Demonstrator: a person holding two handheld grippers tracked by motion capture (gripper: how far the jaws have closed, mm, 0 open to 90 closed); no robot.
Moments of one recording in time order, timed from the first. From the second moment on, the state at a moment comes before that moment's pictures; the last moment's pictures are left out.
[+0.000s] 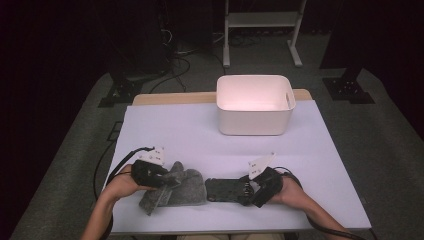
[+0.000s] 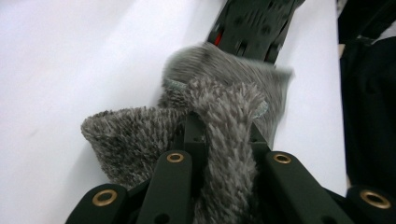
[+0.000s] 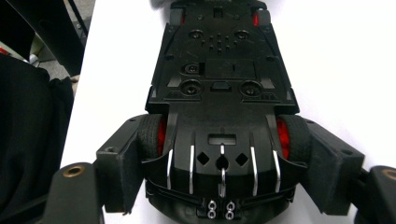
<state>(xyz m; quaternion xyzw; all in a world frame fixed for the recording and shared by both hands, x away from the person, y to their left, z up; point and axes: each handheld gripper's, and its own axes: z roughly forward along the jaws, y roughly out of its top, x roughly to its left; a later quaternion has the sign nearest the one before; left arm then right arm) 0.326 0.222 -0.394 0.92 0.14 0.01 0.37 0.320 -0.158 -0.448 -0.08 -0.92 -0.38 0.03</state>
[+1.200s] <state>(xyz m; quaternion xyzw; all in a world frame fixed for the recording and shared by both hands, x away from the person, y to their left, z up) 0.319 0.247 -0.385 0.90 0.18 0.07 0.38 0.310 -0.185 -0.439 -0.11 -0.91 -0.40 -0.02</state>
